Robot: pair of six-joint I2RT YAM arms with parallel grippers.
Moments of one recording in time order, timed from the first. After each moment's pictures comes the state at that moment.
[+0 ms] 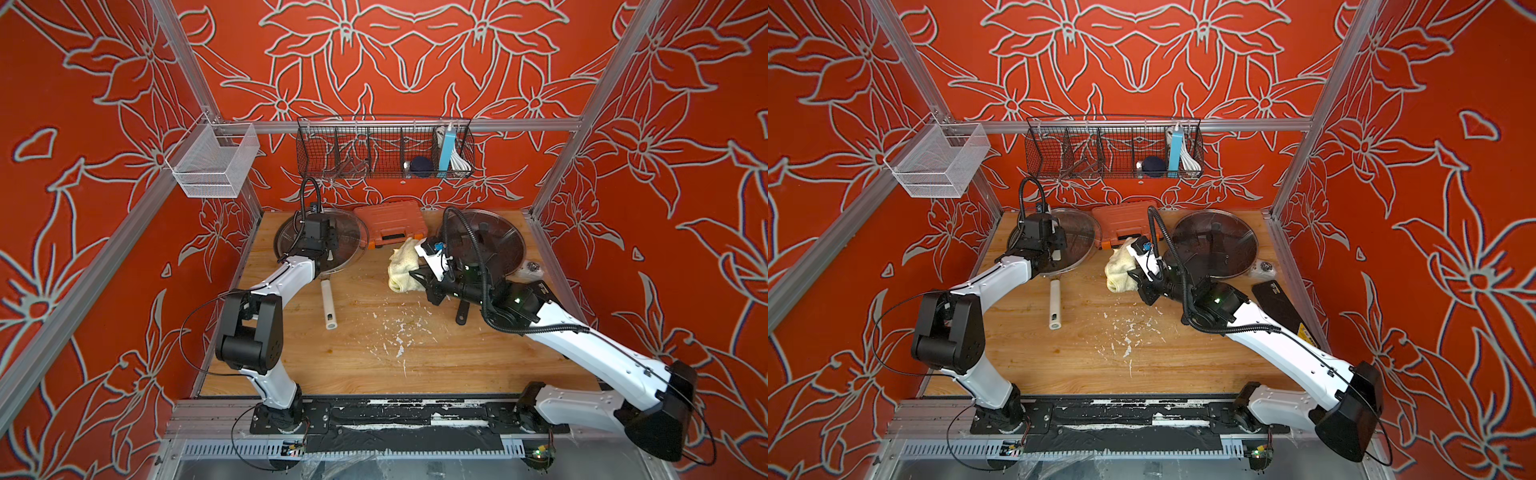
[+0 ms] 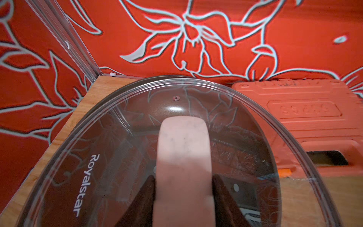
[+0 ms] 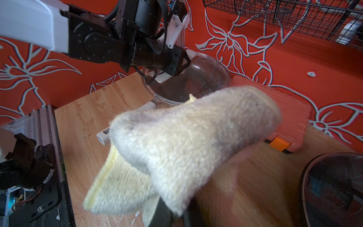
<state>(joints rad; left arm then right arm) -0.11 1.71 1.18 0.03 -0.29 -0.16 0.83 1.18 1.08 -0.30 -0.13 -0.03</state>
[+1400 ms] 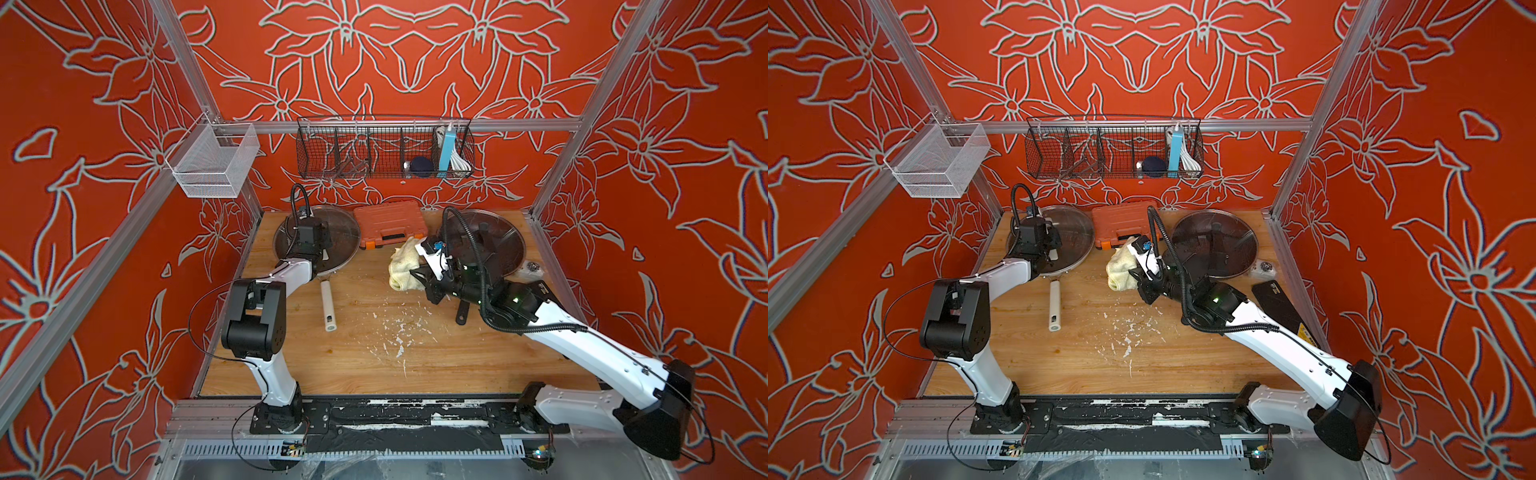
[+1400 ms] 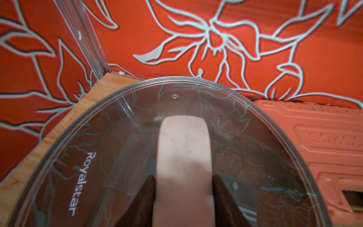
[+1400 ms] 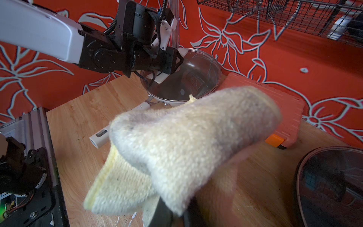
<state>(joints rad) -0.04 1.77 1.11 0.22 -0.27 -0.22 0.83 1.19 1.08 -0.30 -0.10 -0.01</state>
